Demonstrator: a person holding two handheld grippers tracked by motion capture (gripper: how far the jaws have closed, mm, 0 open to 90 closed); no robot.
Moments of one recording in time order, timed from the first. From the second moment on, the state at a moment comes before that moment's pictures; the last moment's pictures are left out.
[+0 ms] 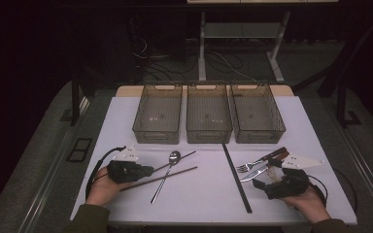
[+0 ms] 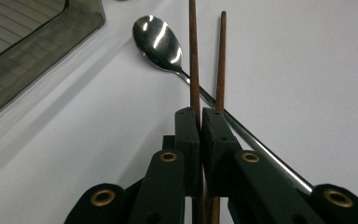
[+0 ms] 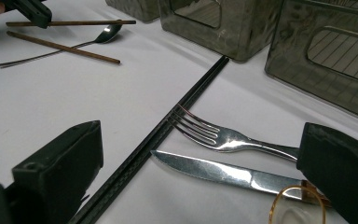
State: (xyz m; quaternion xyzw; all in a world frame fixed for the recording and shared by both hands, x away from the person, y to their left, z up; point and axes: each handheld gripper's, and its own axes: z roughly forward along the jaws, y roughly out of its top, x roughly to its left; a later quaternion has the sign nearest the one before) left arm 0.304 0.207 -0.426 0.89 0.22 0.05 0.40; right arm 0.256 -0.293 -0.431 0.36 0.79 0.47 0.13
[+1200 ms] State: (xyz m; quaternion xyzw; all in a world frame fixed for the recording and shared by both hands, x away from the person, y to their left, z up) left arm 0.310 0.195 -0.396 0.84 0.29 0.06 0.45; right arm 0.256 -0.294 -0.431 0.36 0.79 0.48 0.14
